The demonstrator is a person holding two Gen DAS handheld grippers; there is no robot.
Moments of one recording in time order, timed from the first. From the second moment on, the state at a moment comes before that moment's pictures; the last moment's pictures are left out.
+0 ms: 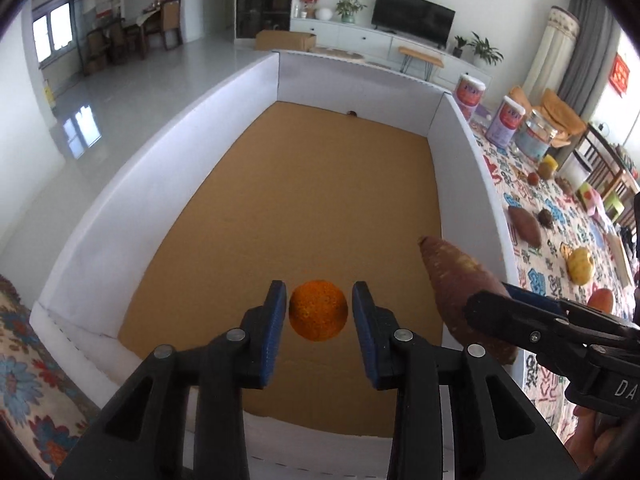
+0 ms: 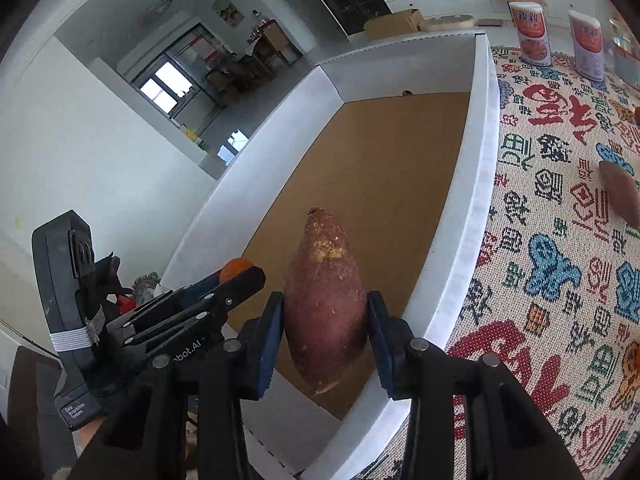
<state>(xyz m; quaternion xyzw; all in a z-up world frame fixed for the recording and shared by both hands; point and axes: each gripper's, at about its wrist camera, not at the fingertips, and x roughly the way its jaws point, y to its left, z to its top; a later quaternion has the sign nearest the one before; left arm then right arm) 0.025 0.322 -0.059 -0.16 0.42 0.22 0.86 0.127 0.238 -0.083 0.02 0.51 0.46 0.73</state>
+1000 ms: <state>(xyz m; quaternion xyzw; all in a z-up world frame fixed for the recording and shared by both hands) 0.174 0.094 -0.138 -0.05 0.43 0.11 0.90 0.278 -0.257 -0.162 0.04 0.45 -0.08 0.89</state>
